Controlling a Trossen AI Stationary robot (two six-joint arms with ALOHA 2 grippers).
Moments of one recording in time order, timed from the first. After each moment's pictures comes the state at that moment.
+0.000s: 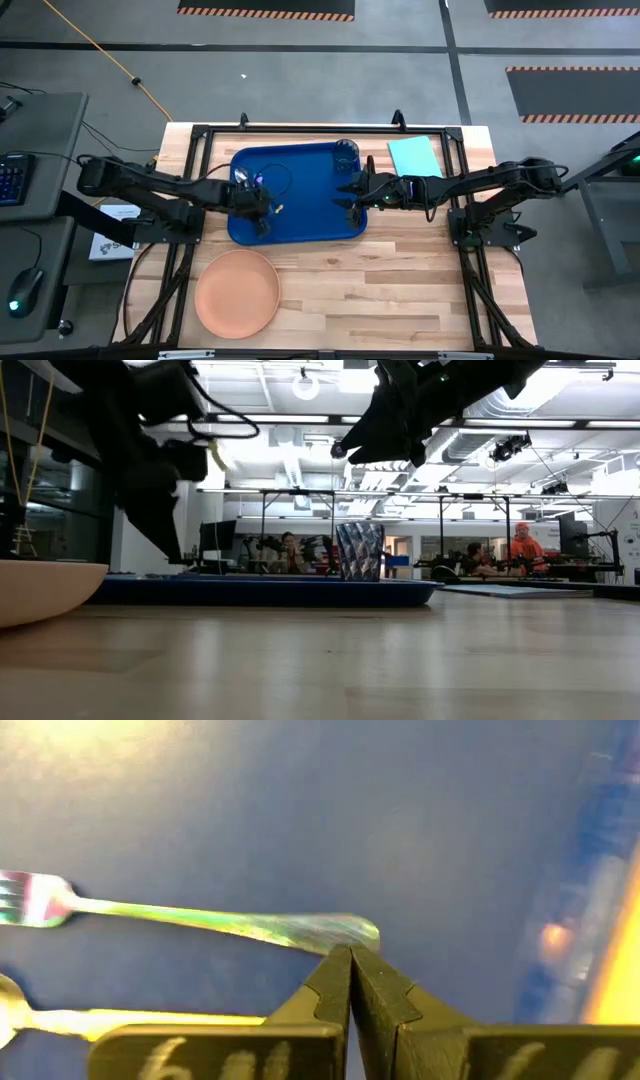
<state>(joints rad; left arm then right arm) 0.01 1.25 0.59 -0.46 -0.23 -0.45 0.01 1.42 0.87 0.09 0.23 0.29</state>
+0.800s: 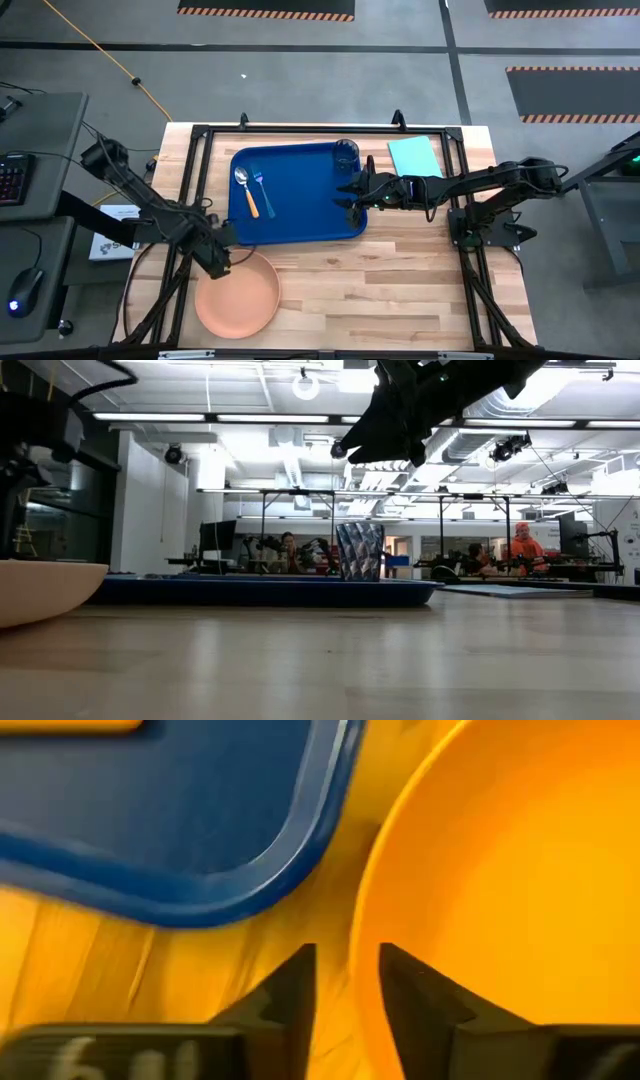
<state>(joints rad) -0.70 1.10 0.60 -0.90 -0.24 -1.03 0.01 1.42 0.87 0.09 0.24 0.29</state>
